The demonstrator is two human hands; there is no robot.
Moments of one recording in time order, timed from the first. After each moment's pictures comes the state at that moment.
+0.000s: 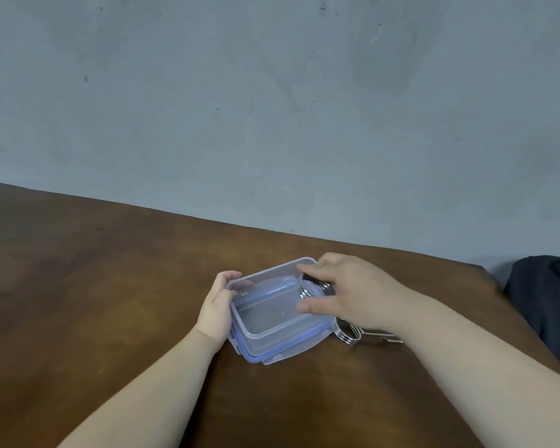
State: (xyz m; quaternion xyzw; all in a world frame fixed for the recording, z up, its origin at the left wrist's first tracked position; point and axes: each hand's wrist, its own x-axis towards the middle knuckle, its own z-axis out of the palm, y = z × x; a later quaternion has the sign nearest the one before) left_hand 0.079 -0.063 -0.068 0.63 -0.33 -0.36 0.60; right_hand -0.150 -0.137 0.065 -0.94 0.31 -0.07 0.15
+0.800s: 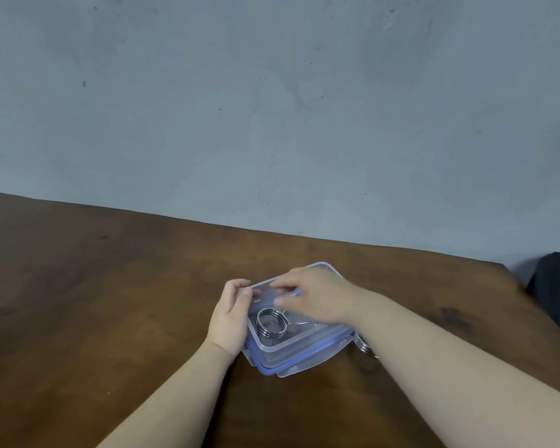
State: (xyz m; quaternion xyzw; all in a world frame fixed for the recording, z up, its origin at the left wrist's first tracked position) left_hand 0.088 -0.073 -0.078 0.66 -0.37 -0.28 0.59; right_hand -0.072 -0.165 0.019 -0.93 0.28 -0.04 0.23
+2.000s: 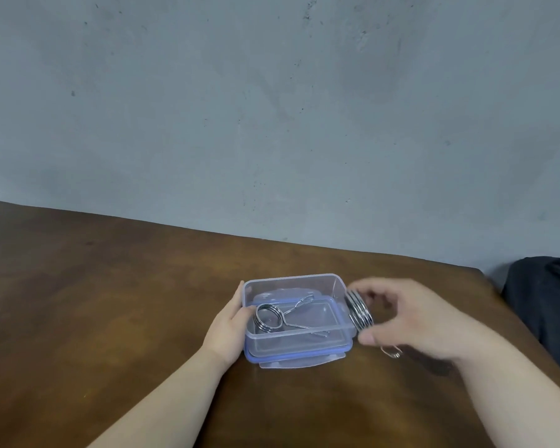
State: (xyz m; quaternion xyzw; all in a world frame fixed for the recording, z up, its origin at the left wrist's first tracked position) left_hand 0.056 -0.071 -0.065 0.67 -0.40 -0.36 0.51; right_hand -0.227 -0.140 0.070 -0.86 0.33 -0.15 0.36
